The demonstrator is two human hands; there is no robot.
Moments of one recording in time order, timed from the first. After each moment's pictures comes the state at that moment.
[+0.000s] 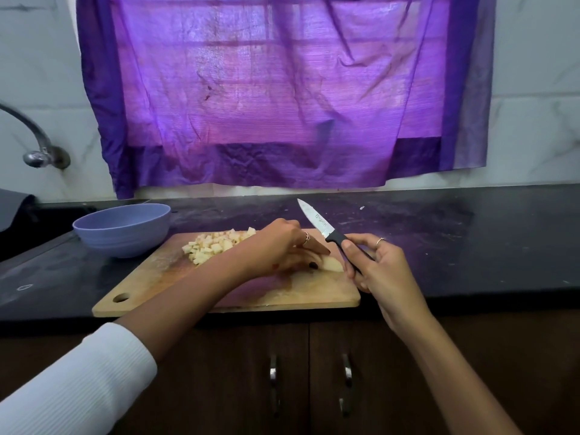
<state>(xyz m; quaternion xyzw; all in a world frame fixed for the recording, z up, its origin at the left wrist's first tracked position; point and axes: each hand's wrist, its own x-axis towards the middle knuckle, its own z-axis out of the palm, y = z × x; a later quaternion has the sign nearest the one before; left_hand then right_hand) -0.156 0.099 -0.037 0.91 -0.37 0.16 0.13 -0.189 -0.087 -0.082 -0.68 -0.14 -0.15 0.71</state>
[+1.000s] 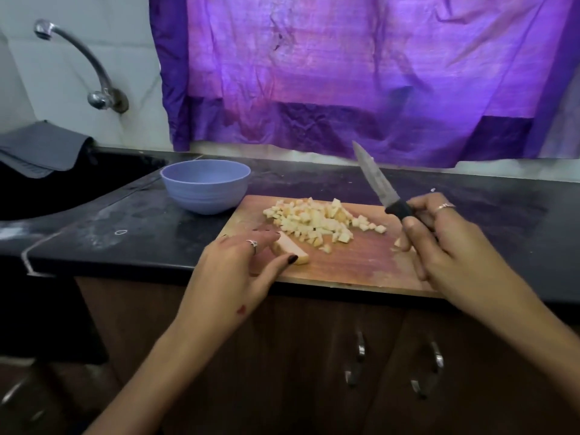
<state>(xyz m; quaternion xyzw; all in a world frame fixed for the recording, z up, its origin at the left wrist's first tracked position) -0.265 0.237 -0.093 0.89 -0.09 0.36 0.25 -0.240 -0.013 -0.035 -0.89 -0.22 -0.21 0.35</state>
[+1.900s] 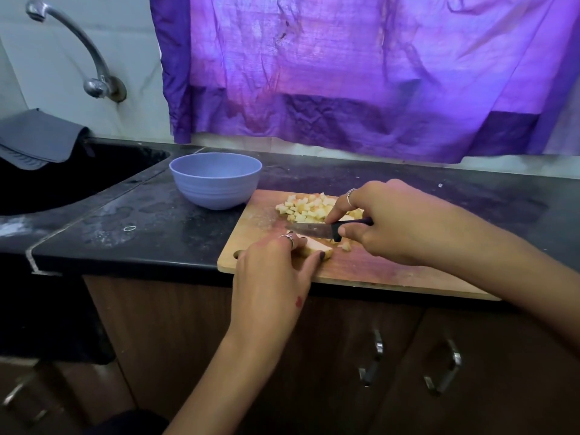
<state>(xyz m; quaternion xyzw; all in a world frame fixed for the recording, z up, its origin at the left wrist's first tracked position) -0.266 0.204 -0.085 0.90 0.06 0.30 0.31 -0.240 0.072 0.013 -0.97 -0.24 -0.05 0.10</state>
